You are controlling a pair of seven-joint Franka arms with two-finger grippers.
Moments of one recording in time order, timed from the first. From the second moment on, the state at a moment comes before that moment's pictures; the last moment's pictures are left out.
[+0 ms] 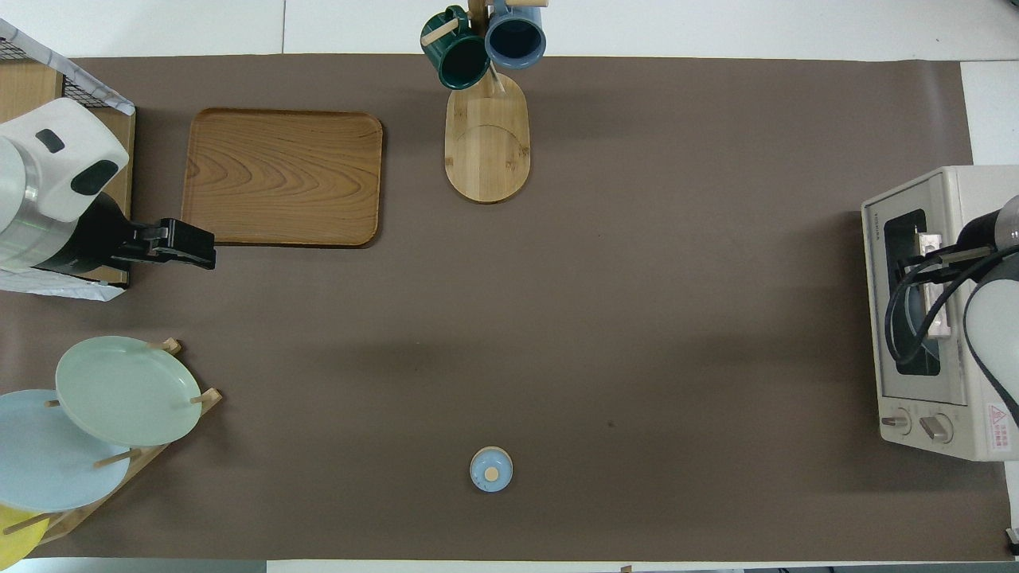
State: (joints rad) left arm -0.12 -0.03 -0.05 -1.72 -0.05 1.65 -0.10; right arm -0.06 -0.05 -0.06 -1.95 -0.10 1.86 -0.23
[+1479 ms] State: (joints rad) left arm -0.12 -0.03 -0.05 -1.72 -0.05 1.65 -0.10; right arm -0.06 -0.07 -0.05 -2.07 -0.23 1.99 -0.21
